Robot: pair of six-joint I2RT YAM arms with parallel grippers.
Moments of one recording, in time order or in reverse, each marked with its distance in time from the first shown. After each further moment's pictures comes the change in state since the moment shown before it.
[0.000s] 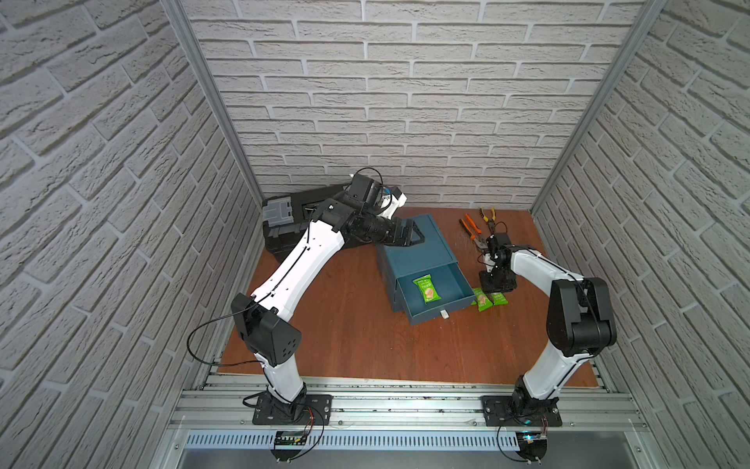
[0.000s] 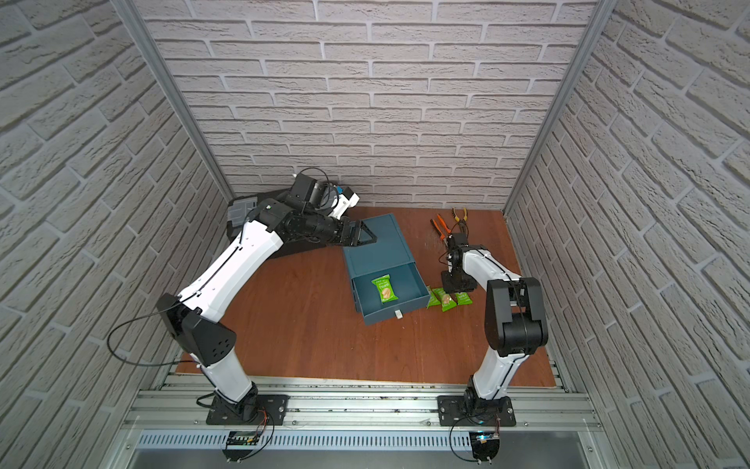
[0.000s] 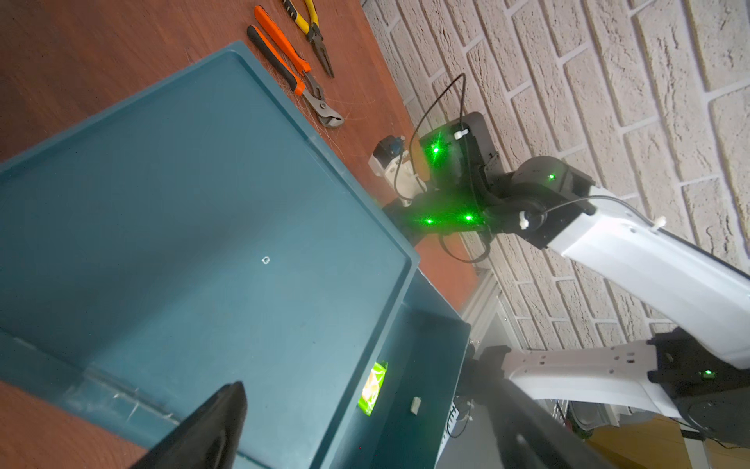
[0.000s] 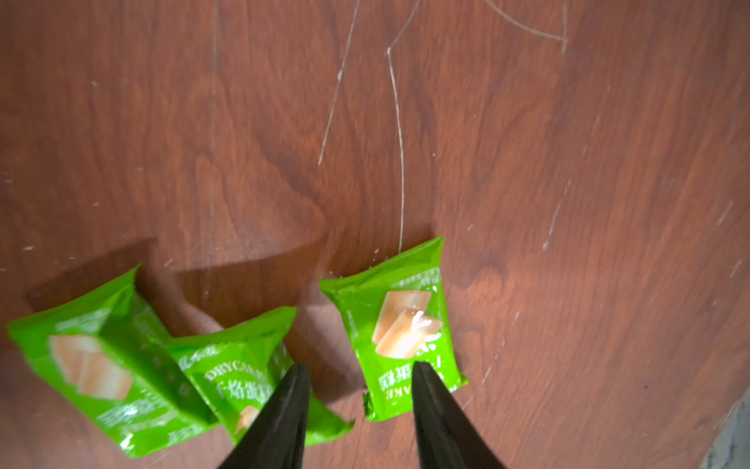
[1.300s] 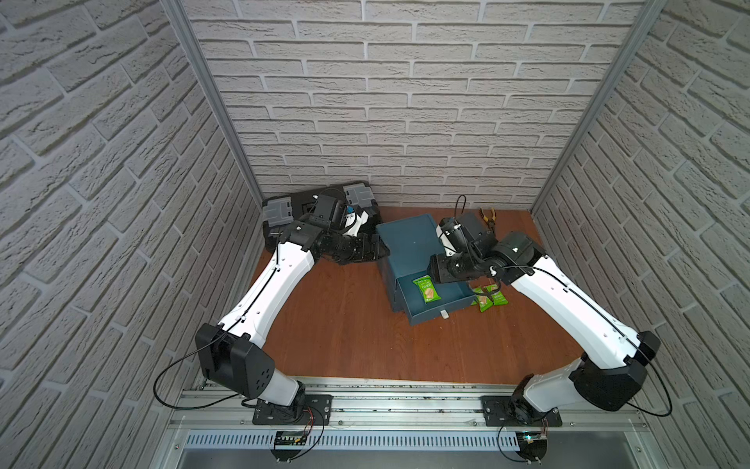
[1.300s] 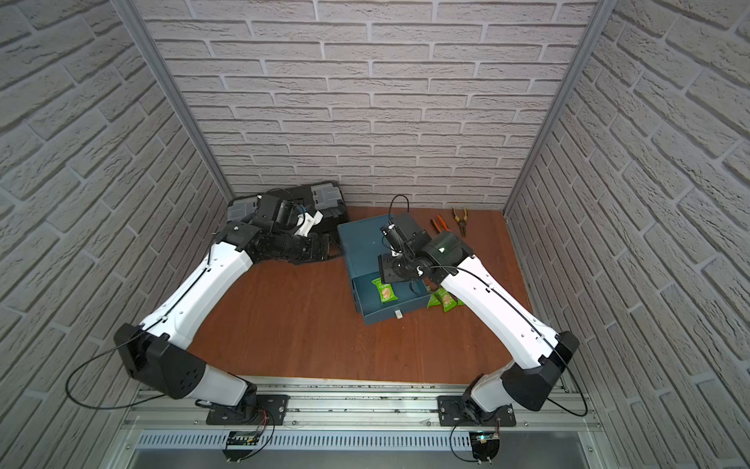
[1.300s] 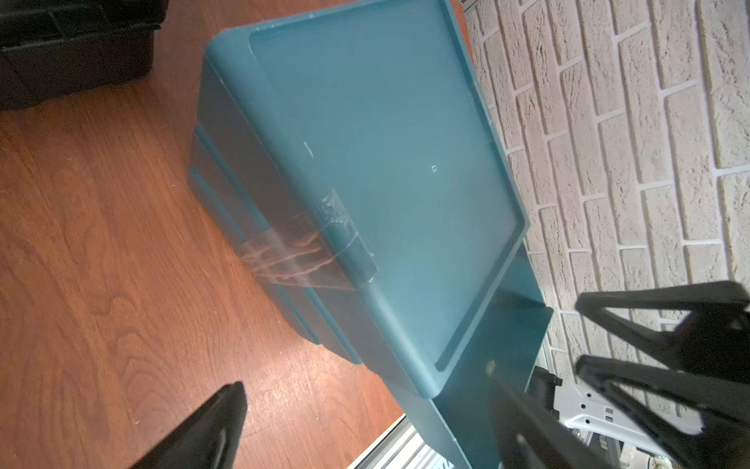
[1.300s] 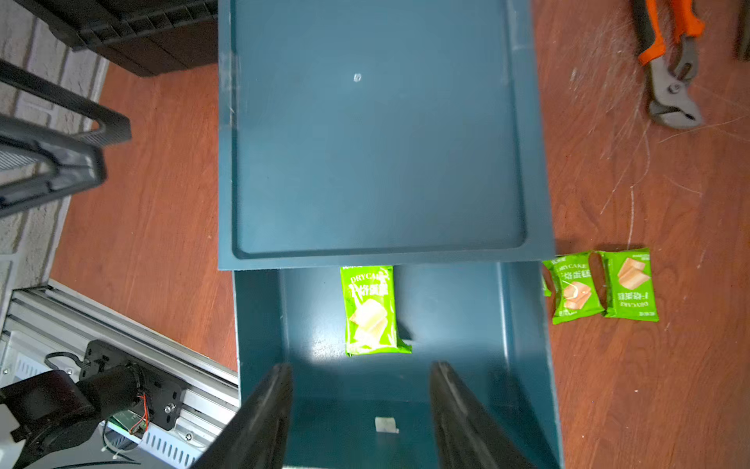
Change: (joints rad) left arm 0.150 -0.253 -0.391 0.045 -0.057 -0.015; right arm 0.685 -0.274 0.508 -0.395 -0.024 0.474
